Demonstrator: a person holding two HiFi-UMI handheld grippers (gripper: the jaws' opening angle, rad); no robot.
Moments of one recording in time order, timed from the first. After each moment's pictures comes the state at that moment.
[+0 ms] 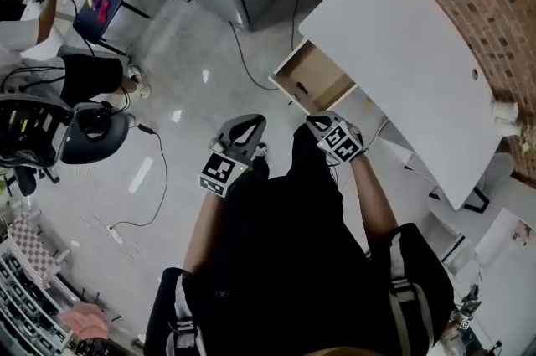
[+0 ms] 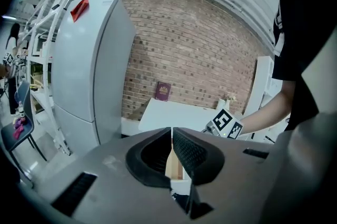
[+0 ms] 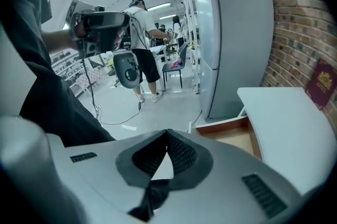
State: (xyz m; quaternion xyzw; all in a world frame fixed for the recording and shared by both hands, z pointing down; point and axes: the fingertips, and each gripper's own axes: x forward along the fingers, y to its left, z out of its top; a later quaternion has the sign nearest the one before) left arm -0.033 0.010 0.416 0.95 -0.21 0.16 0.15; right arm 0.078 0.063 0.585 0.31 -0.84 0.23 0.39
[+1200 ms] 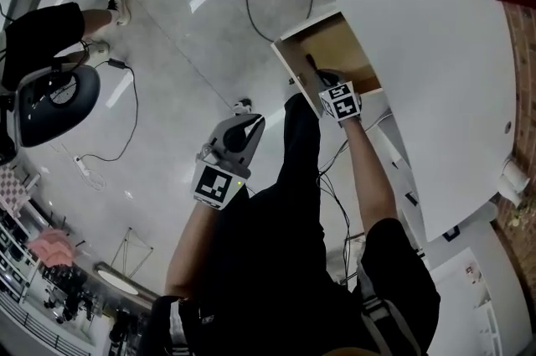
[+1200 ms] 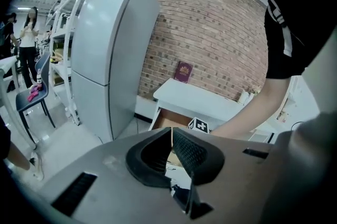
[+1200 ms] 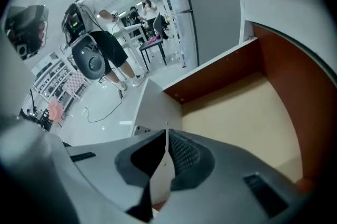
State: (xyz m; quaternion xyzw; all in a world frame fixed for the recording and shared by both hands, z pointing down) left arm -0.006 -0.001 0.566 0.90 -0.31 0.20 0.24; right arm 0.147 -0.019 0.851 0.32 -0.78 0.34 0.42
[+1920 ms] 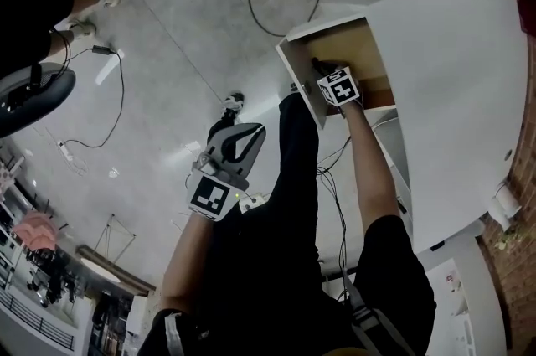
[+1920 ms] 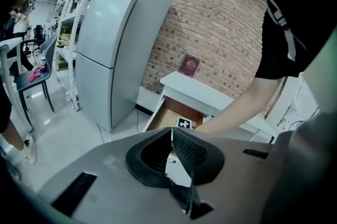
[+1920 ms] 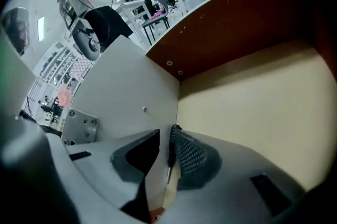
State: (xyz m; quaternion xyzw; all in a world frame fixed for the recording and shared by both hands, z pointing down) left arm -0.017 0.000 0.634 0.88 -0.31 0.20 0.29; right arm 0.135 -0.031 0.963 0.23 -0.75 0.37 0.49
